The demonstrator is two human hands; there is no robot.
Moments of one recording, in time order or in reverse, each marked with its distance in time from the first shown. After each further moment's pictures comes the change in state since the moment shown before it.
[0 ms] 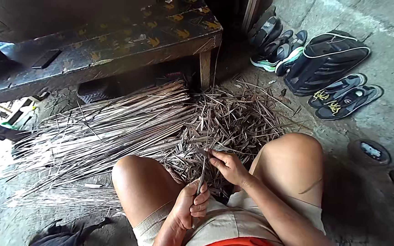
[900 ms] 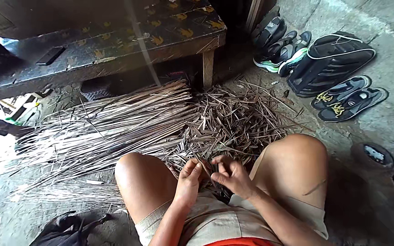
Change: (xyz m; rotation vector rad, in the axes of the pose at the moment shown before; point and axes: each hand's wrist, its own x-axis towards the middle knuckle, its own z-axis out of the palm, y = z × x) left_hand 0.028 0.008 0.007 0.429 0.317 0.640; right_hand -0.026 -0.023 0.010 0.492 0.058 -0.016
